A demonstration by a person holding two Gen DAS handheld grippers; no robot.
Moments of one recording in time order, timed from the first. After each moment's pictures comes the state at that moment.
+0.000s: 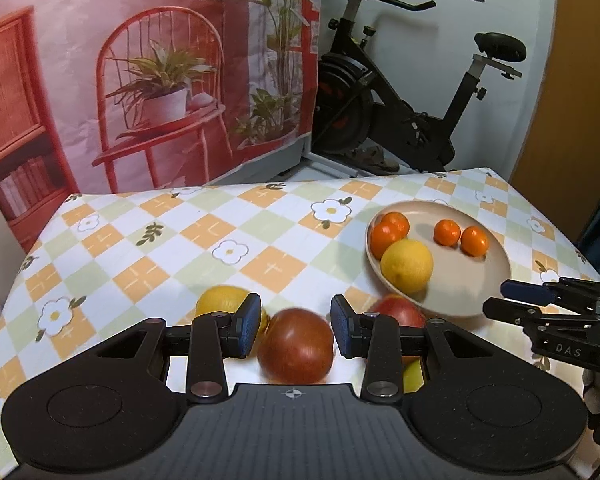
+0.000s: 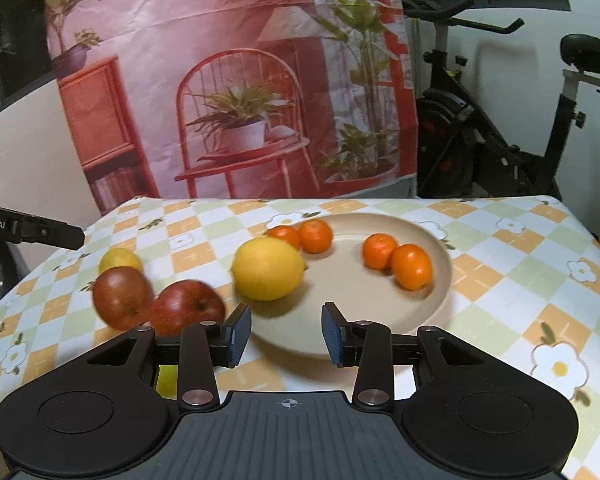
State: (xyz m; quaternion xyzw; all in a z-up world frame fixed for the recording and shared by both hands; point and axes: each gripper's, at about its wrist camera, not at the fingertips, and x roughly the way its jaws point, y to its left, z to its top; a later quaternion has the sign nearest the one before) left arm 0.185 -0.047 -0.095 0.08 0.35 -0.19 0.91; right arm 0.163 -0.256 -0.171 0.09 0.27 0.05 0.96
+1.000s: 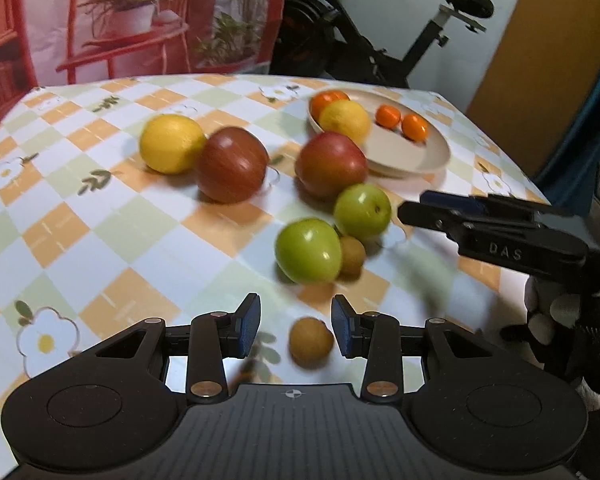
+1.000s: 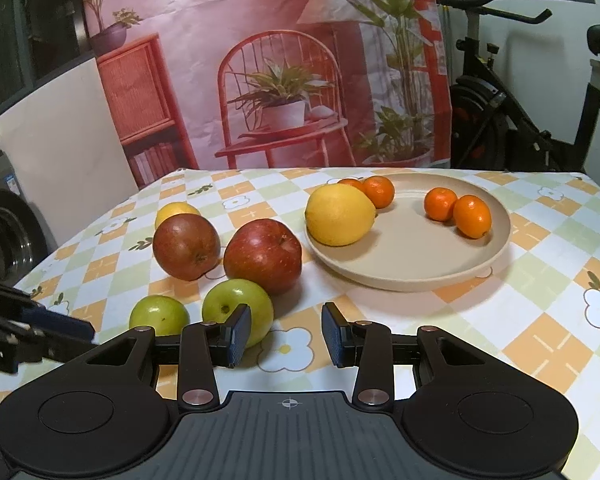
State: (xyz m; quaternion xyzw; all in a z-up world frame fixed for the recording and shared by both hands) left arm 0.110 -0.020 -0.158 0.04 0.43 -0.26 0.86; right arm 0.133 -0.215 -0.192 0.09 0.28 0.10 0.95
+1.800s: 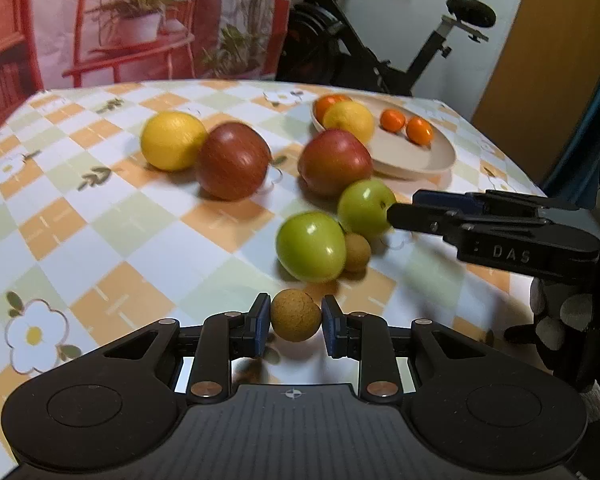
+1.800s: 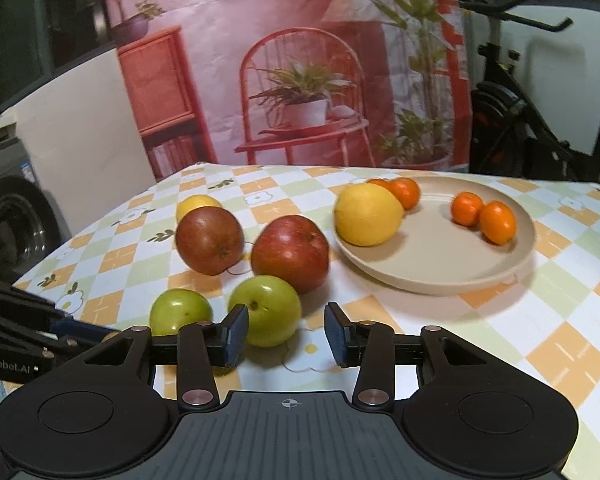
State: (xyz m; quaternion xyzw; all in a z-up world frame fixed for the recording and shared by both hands) left arm 0.103 -0.021 -0.168 0.04 0.41 -0.25 0.88; right arm 0.137 -0.199 -0.192 0.07 0.28 0.13 0.95
